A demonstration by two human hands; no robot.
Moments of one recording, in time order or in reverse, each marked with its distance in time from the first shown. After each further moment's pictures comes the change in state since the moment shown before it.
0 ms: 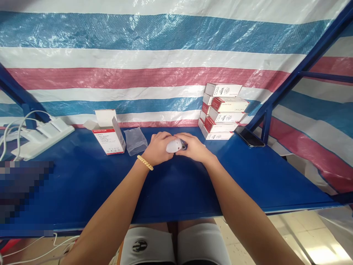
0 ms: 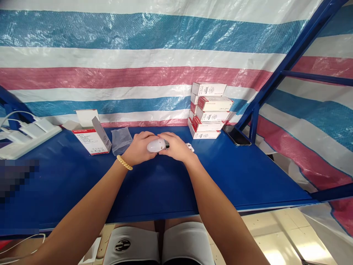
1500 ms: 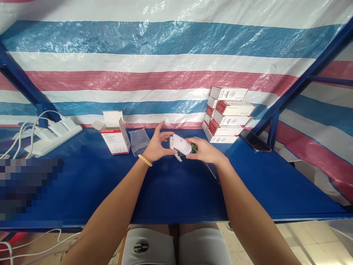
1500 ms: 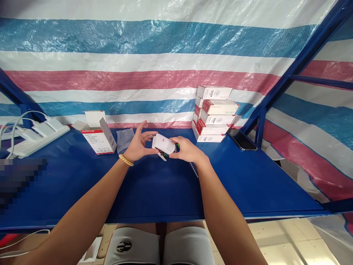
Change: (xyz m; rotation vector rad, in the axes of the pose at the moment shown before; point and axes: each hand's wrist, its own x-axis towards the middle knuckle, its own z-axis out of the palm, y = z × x) left_hand 0.002 -0.038 0.024 -1.084 0.226 -0.076; right_hand -0.008 0.015 -0.019 0.067 -0.124 0.111
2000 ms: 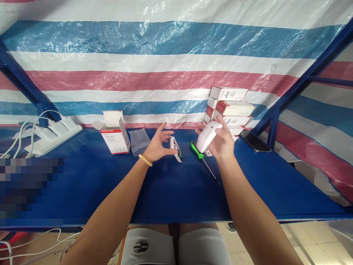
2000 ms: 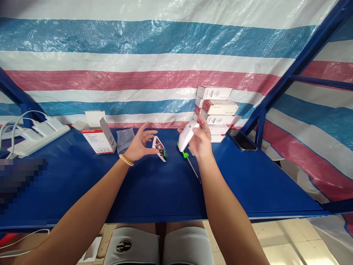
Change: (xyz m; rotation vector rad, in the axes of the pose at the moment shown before) left_hand -0.001 0.003 0.003 -0.050 0.019 -0.053; right_hand 0.004 -0.002 -0.013 1.076 0.662 -0.093
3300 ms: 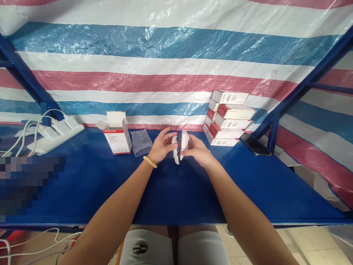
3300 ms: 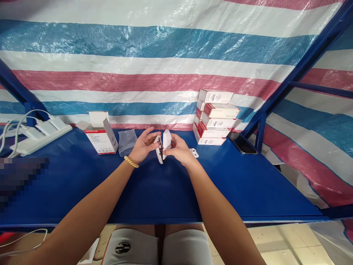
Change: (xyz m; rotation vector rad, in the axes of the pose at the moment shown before) left_hand 0.004 -0.005 0.015 -0.355 0.086 -0.092; right_hand -0.022 0.027 0.041 -0.312 -0.231 0.431
